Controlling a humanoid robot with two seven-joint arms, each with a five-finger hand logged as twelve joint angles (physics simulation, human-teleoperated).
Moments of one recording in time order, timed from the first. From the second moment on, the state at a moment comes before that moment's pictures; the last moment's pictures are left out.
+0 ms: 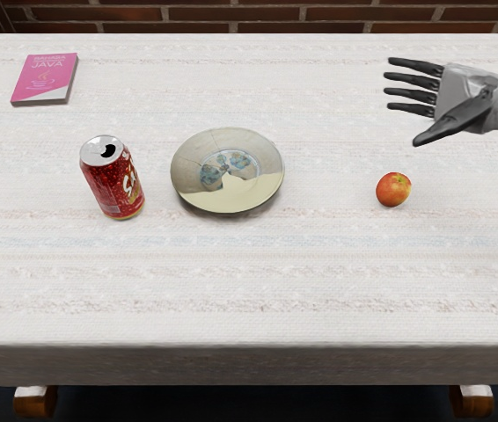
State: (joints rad) left arm 0.00 0.00 0.22 -0.11 0.10 0.15 0.07; right arm 1.10 -0.82 0.24 0.98 0.08 0.61 -0.05
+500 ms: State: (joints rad) left arm 0.00 0.00 0.22 -0.11 0.10 0.15 0.07; right arm 1.21 -0.83 0.32 1.04 -0.46 0.61 -0.16
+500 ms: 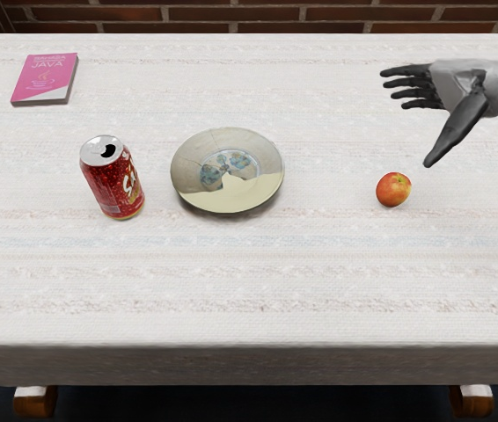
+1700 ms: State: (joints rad) left arm 0.00 0.00 0.22 -0.11 0.10 0.15 0.07; right arm 1.10 -0.84 0.23 1.46 -0.96 0.13 -0.36
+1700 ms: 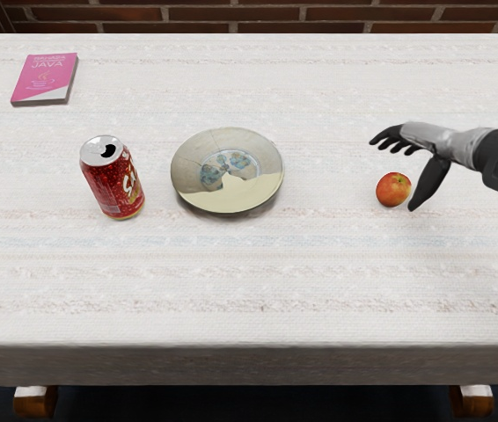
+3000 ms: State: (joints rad) left arm 0.00 0.00 0.22 -0.11 0.10 0.15 0.07; right arm 0.95 -0.70 0.22 1.34 -1.09 -0.14 -0.35
